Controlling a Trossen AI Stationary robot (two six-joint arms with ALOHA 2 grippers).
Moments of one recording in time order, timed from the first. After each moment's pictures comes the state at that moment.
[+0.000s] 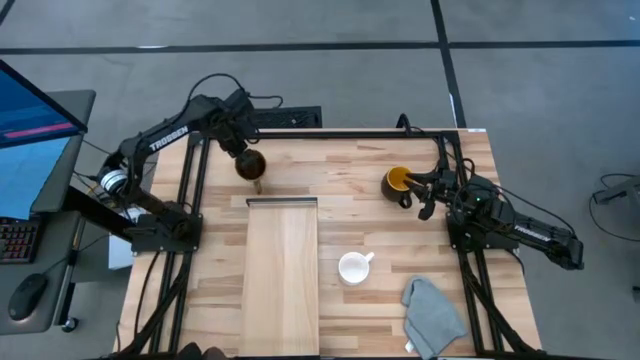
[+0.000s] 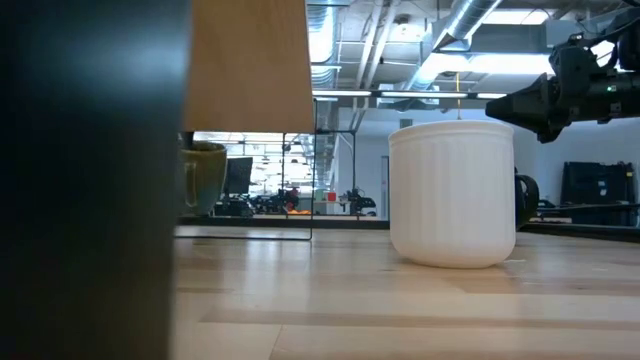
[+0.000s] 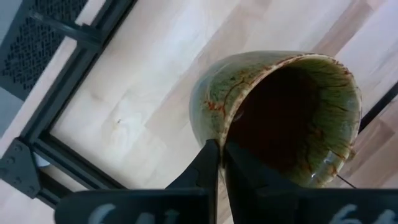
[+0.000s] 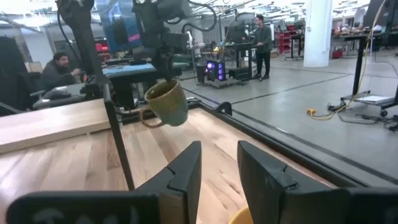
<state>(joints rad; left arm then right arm) 0.83 1.48 1.30 -1.20 0.01 0.13 -0.42 0.00 0.00 0.02 -0.04 0.06</state>
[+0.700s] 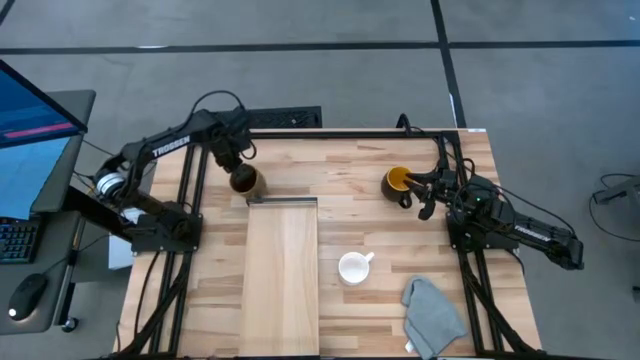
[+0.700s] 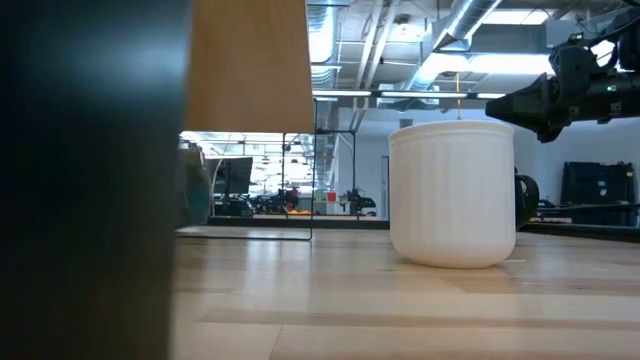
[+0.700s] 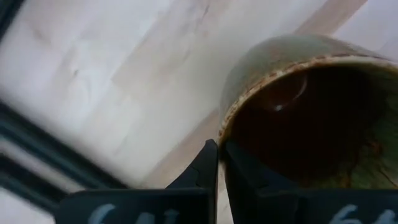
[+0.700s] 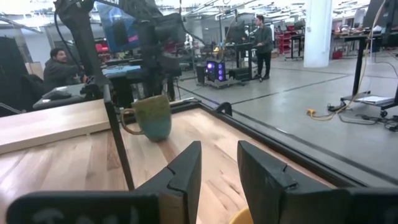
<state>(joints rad) 0.82 1.44 1.10 -1.18 0.03 0.07 -0.42 0.00 0.00 0.02 -0.04 0.06</state>
